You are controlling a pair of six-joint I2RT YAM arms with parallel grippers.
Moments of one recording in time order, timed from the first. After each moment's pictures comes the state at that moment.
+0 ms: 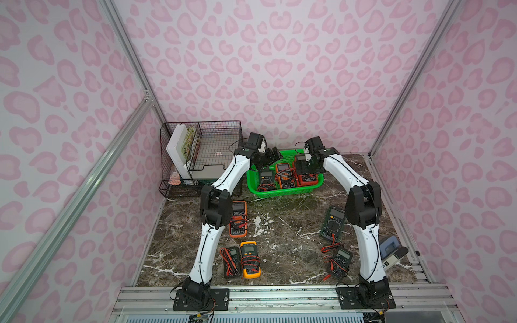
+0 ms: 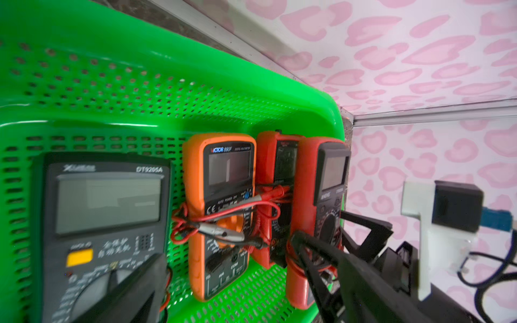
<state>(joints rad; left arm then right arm) -0.37 2.47 2.38 -0.68 0.44 -0.84 0.34 2.32 2.13 -0.85 0.01 0.17</state>
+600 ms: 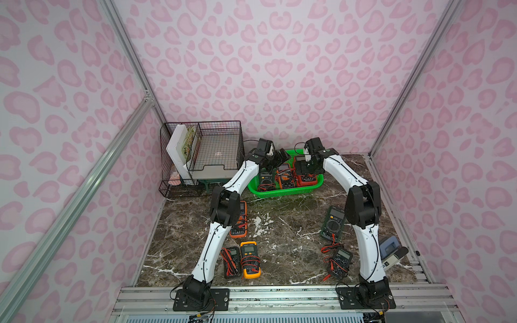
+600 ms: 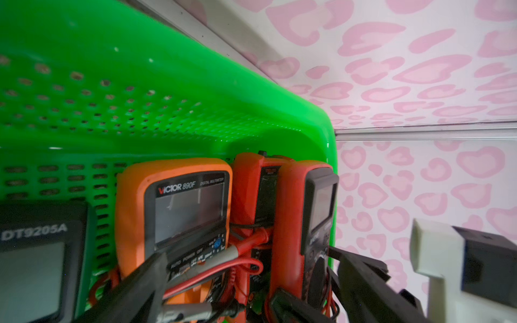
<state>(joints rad) -0.42 2.62 2.47 -0.51 0.43 -0.98 0.34 2.33 2.13 -0.83 -0.01 0.19</state>
